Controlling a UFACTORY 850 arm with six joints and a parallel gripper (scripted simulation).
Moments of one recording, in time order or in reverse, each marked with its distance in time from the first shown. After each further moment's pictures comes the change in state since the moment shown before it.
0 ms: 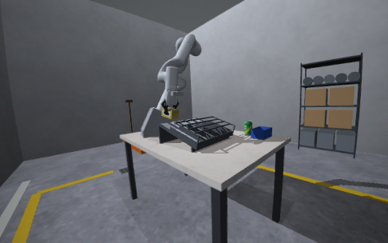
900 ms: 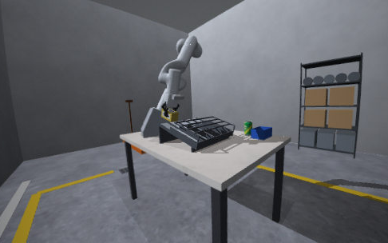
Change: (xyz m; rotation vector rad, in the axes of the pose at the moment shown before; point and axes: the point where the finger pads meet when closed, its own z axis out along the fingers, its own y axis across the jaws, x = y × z) arm -0.002 -0.001 0.015 0.003 -0.111 0.002
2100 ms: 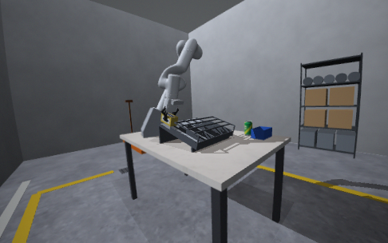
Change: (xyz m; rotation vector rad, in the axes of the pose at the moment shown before) arm 0.000 0.000 0.035 -0.001 0.003 -0.001
